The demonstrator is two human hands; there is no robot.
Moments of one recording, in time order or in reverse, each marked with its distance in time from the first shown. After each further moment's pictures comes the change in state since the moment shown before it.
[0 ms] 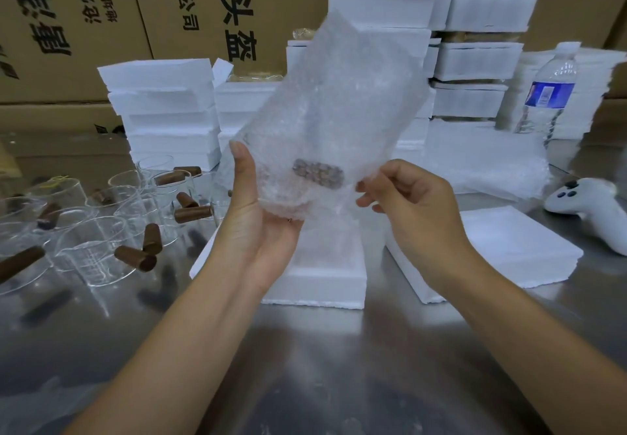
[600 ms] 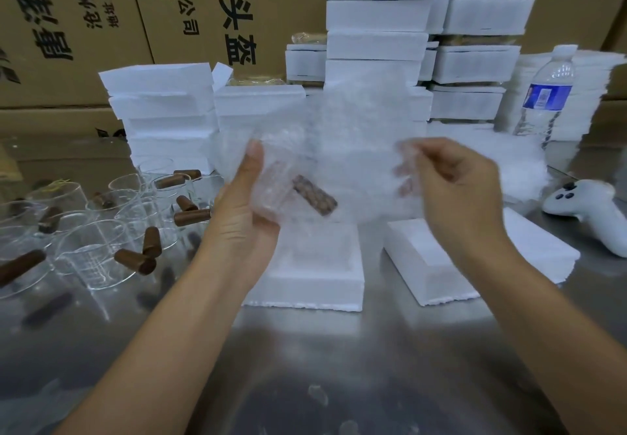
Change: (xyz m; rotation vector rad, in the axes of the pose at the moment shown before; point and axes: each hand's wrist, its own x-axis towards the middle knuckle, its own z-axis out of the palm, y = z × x) left_hand 0.002 0.009 -0.001 0.155 0.081 0.070; right_hand 0.012 -0.012 -0.023 -0.065 0.217 0.009
